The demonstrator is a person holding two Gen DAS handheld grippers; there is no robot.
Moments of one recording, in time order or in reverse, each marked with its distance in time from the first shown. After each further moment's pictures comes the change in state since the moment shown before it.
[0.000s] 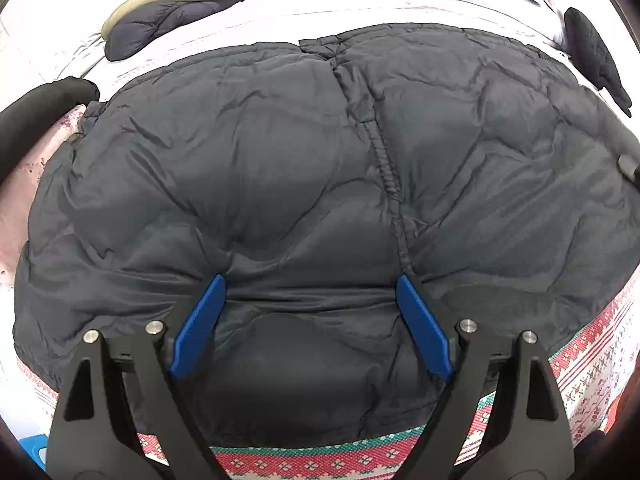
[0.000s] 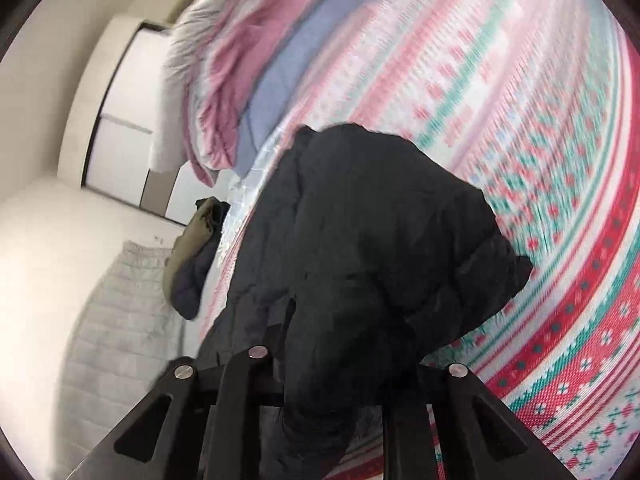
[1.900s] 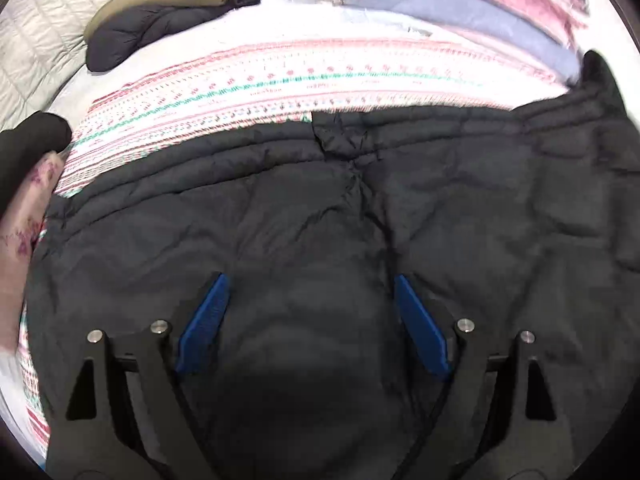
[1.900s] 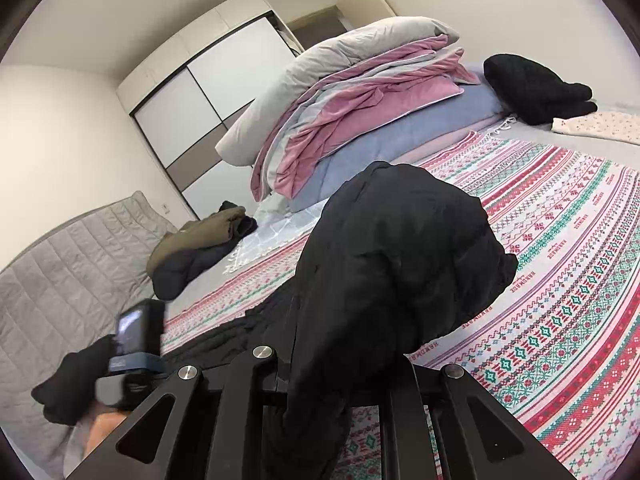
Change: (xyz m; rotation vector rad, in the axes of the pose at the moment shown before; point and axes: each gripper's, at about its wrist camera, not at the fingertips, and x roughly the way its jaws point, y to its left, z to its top) left arm 0.006 -0.004 0.103 -0.048 0.009 -0.070; right arm -0.031 0.102 -0.022 -0.416 -0.216 -0.041
